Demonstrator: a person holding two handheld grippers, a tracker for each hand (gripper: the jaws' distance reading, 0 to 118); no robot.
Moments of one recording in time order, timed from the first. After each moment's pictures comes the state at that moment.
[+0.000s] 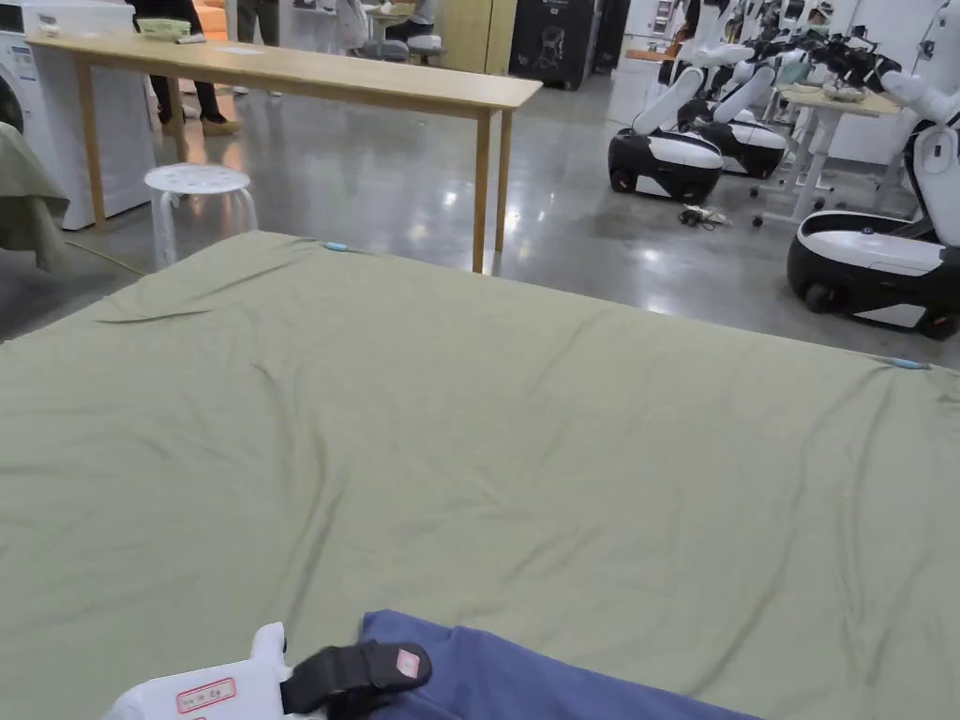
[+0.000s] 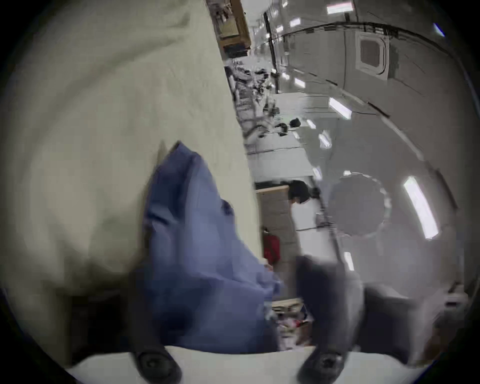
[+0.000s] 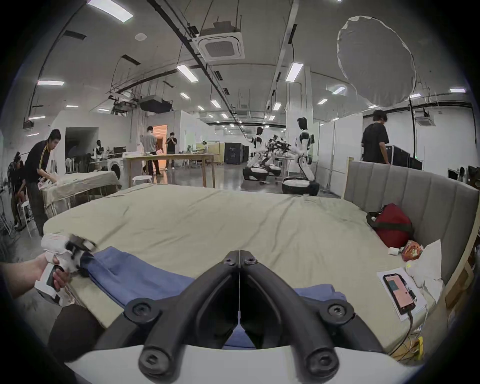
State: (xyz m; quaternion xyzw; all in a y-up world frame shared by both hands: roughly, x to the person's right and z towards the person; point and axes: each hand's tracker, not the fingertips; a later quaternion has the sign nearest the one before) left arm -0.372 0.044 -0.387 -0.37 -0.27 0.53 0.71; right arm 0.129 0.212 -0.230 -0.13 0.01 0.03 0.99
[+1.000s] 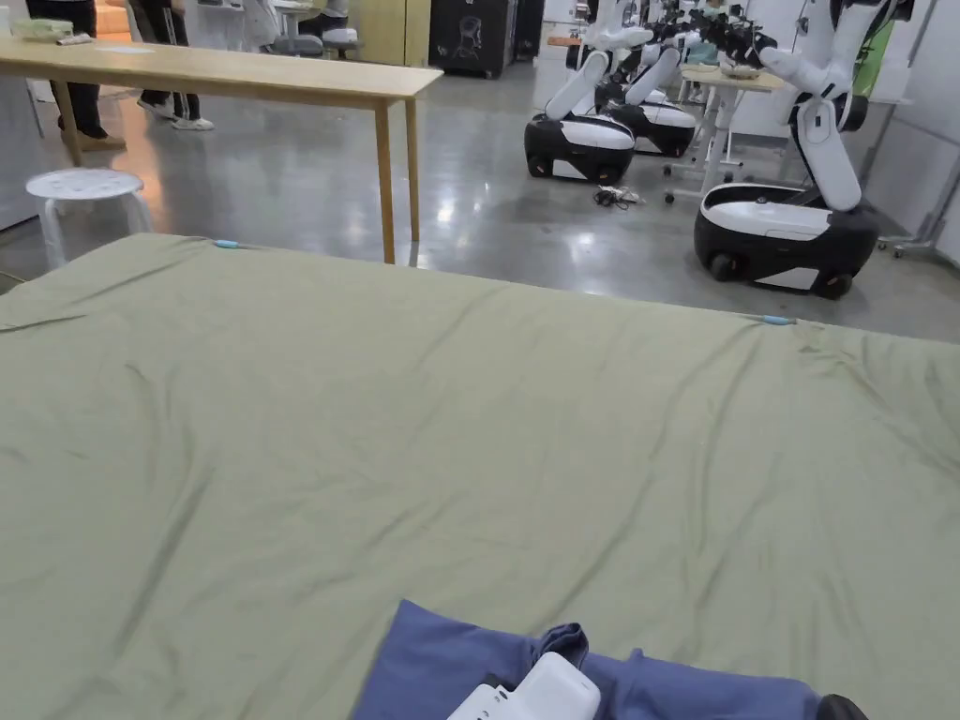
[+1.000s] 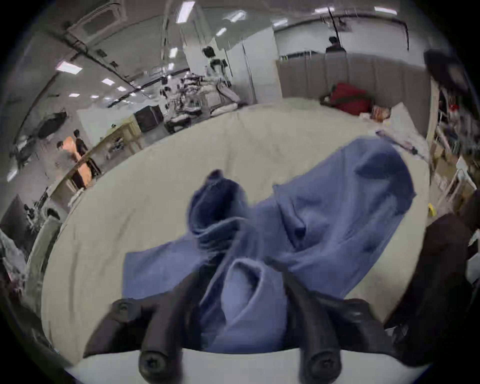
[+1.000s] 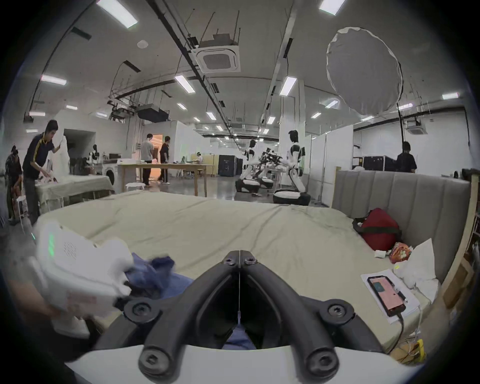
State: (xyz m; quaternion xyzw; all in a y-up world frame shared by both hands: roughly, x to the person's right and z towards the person) left arm 0.009 0.108 -0.322 -0.32 -0.21 -0.20 0.90; right arm 0.192 0.179 -0.194 -0.08 0.00 0.03 1.00
